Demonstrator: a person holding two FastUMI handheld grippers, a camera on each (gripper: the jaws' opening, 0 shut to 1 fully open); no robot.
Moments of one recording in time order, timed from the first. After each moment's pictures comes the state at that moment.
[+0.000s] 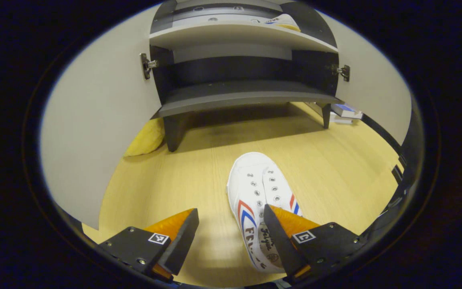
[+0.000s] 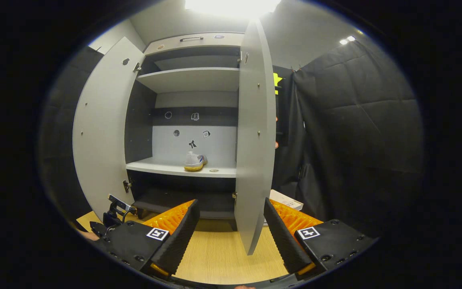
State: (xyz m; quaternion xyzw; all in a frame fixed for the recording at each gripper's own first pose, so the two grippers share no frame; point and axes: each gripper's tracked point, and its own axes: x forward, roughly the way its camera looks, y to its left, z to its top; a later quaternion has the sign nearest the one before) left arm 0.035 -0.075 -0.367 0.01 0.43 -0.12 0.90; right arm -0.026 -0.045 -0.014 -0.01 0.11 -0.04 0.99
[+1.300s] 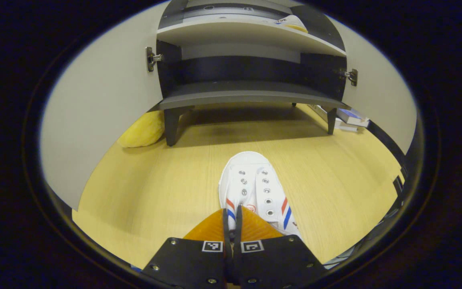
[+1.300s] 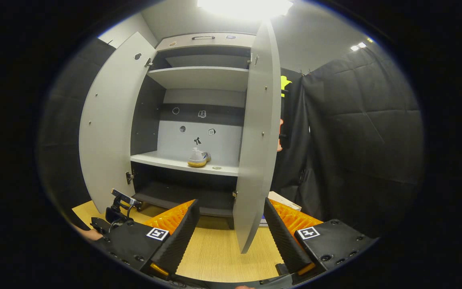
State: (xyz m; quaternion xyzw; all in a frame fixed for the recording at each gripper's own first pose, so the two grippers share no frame) left arm 0.036 -0.091 -0.370 -0.03 0.41 -0.10 0.90; right arm -0.034 -0.048 -0.013 -0.05 0.11 -0.03 0.99
